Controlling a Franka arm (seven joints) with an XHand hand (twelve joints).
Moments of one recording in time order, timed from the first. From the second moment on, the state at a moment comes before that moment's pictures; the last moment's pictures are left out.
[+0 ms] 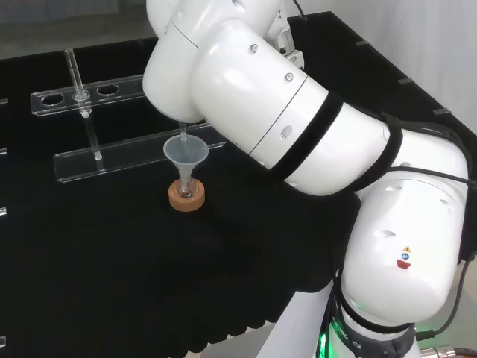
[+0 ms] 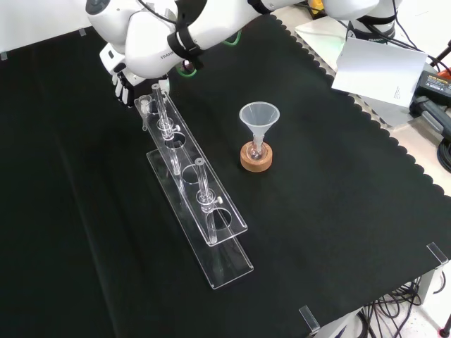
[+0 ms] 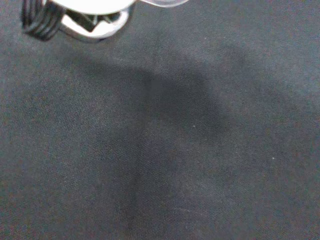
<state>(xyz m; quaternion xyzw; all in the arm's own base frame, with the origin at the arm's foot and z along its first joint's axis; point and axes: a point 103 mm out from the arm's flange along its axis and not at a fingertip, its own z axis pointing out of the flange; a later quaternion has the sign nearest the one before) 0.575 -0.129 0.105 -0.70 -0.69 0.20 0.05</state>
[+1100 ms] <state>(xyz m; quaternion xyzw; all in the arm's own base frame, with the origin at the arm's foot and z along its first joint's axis) 0.526 -0.111 0.163 -0.70 -0.68 0.20 0.04</state>
